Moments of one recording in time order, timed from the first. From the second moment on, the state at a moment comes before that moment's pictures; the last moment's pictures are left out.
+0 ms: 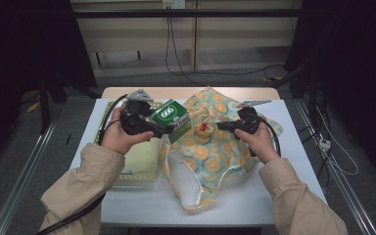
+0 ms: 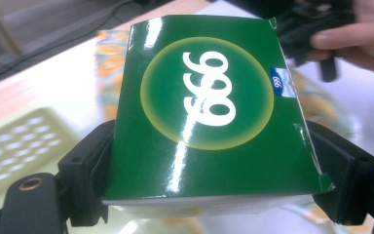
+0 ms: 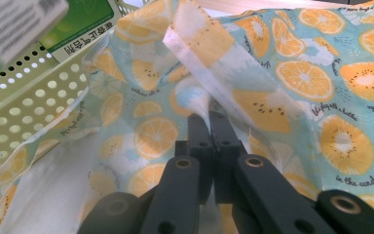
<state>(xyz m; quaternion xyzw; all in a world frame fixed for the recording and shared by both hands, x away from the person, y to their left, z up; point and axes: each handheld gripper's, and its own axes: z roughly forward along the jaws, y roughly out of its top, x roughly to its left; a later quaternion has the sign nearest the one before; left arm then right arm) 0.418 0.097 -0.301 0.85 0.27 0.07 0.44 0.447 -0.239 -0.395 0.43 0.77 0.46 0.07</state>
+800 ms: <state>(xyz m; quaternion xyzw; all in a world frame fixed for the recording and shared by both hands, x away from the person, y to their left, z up) 0.408 0.003 -0.382 0.88 0.25 0.02 0.40 0.444 -0.243 -0.384 0.43 0.77 0.46 0.08</state>
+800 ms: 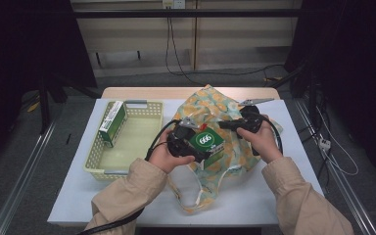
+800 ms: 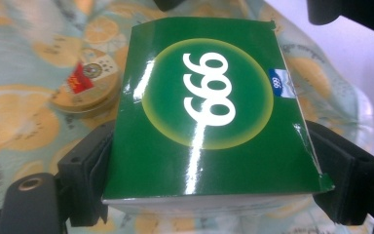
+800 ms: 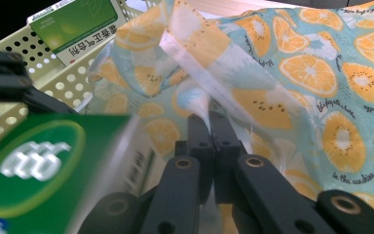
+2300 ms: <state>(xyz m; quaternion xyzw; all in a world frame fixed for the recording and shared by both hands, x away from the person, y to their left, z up) 0.481 -0.033 -0.424 0.85 0.33 0.10 0.40 0.444 -0.243 -0.386 0.42 0.77 0.47 0.07</state>
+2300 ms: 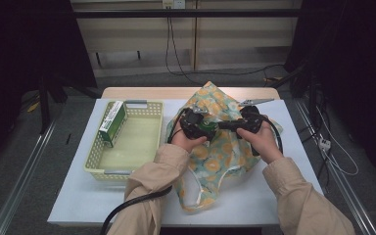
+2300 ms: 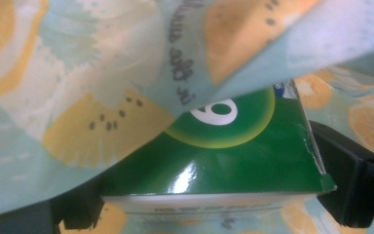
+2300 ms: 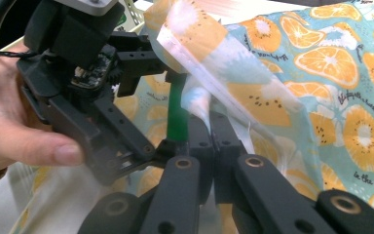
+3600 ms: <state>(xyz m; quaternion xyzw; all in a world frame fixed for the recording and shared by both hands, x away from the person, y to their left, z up) 0.436 0.073 -0.357 0.86 0.29 0.06 0.41 0.442 -0.239 -0.390 0.43 0.77 0.46 0.07</state>
